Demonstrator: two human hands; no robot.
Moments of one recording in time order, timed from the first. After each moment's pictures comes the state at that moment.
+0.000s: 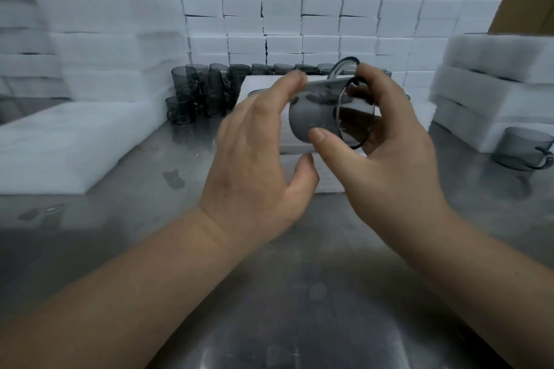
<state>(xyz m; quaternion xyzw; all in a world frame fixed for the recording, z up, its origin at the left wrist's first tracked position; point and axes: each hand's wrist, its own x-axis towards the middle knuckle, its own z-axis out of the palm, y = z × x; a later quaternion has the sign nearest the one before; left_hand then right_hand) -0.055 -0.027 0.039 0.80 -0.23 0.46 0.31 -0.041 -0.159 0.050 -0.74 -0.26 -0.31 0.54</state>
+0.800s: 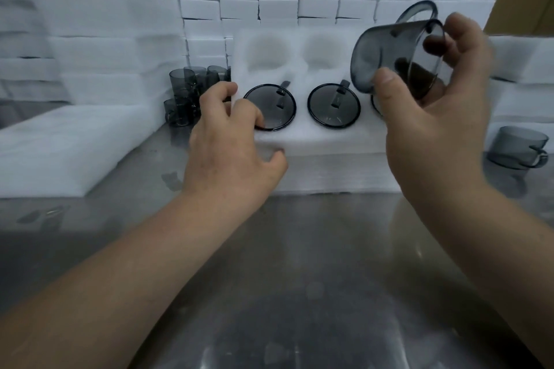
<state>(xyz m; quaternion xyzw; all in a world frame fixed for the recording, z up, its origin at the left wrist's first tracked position) -0.040 -0.011 0.042 0.87 -0.05 0.40 0.26 -0.027 -0.181 0.072 -0.67 -0.20 -0.42 0.57</state>
